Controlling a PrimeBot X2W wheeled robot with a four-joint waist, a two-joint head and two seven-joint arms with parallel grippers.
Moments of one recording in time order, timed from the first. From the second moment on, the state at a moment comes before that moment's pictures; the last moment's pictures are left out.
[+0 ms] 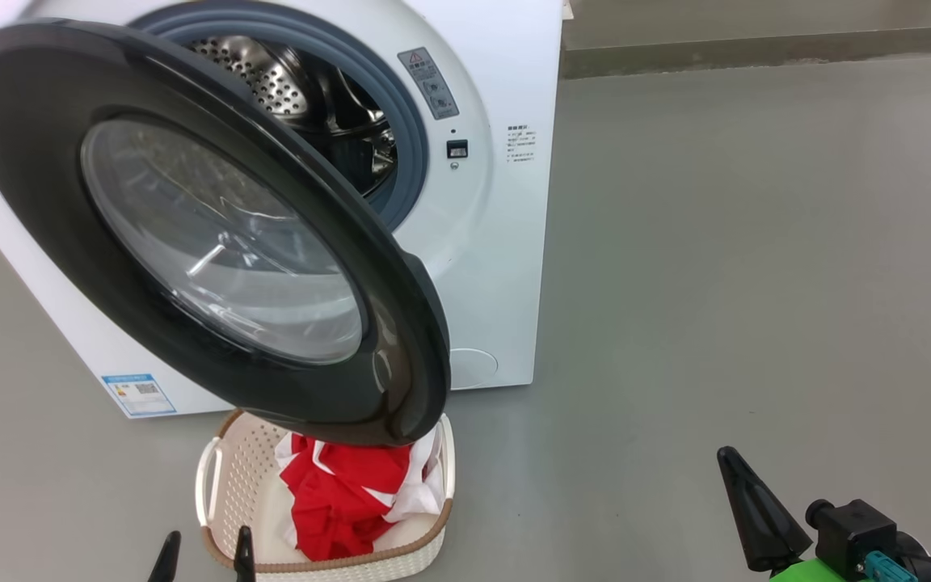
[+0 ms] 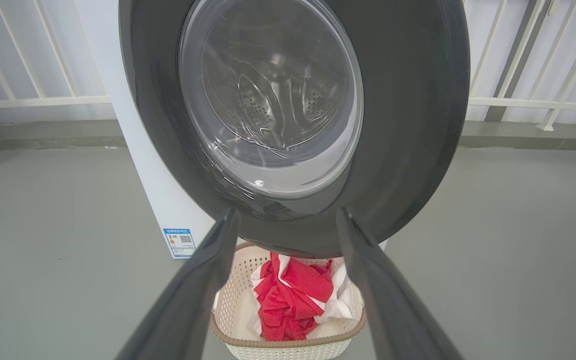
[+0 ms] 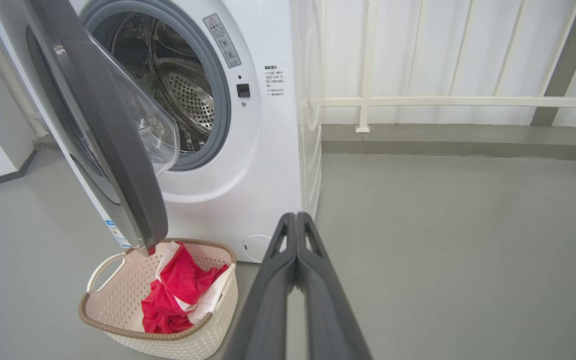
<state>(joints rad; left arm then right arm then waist) 0.21 0.19 -0.15 -0.03 -0.27 0.21 -0.19 0.08 -0.04 0.04 0.23 0.22 0.12 -0.23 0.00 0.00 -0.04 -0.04</state>
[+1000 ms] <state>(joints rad) 0.12 0.17 -0.24 -0.06 -0.26 0.19 -0.20 -0.39 -0.05 0.11 0.50 0.26 0.12 -0.25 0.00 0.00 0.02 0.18</state>
